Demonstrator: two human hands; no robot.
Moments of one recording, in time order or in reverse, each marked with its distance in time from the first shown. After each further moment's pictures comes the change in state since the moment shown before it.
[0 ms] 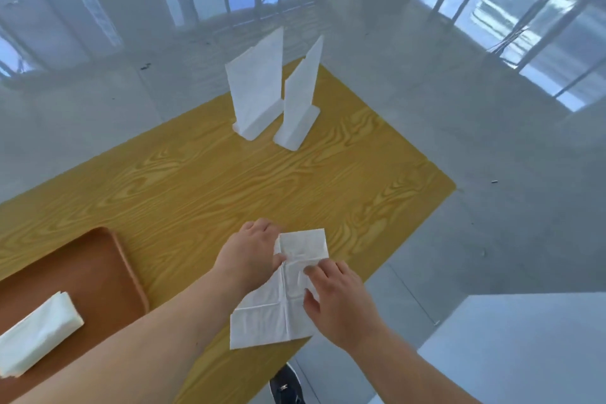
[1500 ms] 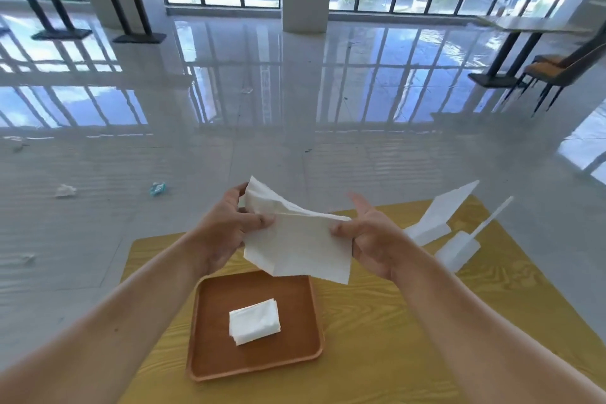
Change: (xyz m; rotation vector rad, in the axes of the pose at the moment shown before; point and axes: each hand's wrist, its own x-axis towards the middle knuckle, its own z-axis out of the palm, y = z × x) left_hand -0.295 -0.242 -0.232 -1.548 0.654 -0.324; right_hand 0.126 -0.353 -0.187 1.320 -0.445 -0.053
